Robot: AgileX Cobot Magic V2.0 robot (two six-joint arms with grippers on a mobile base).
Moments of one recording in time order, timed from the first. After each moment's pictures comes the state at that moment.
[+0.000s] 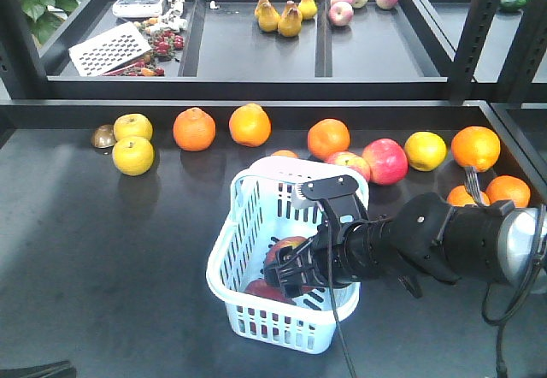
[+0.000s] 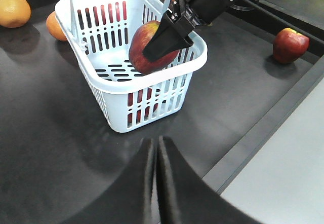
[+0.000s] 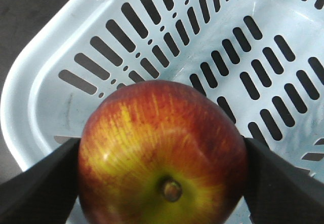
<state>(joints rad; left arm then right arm) -0.43 0.41 -0.33 -0.66 0.60 0.61 0.50 1.73 -0.88 0.93 0.27 -0.77</state>
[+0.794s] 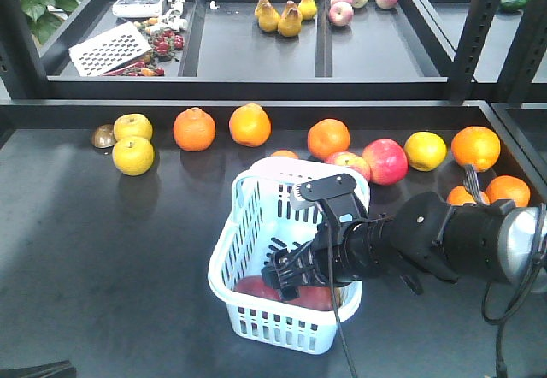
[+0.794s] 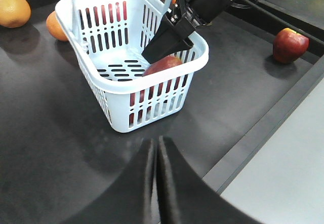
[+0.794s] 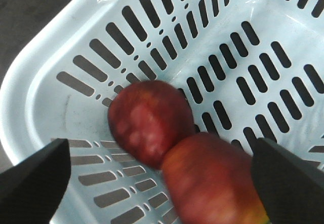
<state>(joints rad) -0.43 0.41 -0.33 -0.66 0.60 0.61 0.50 1.73 -0.89 0.89 0.27 -0.78</state>
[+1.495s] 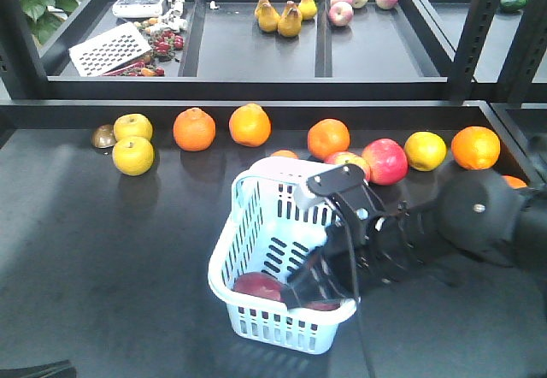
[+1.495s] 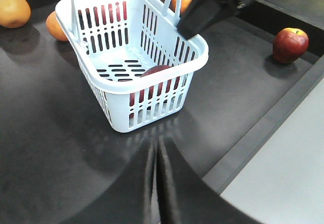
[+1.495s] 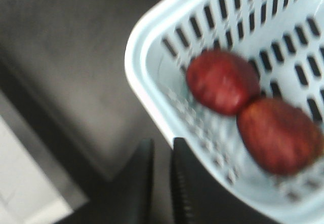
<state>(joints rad) -0.43 0.41 -0.33 -0.66 0.60 0.61 0.50 1.50 -0.89 0.69 0.59 -0.63</state>
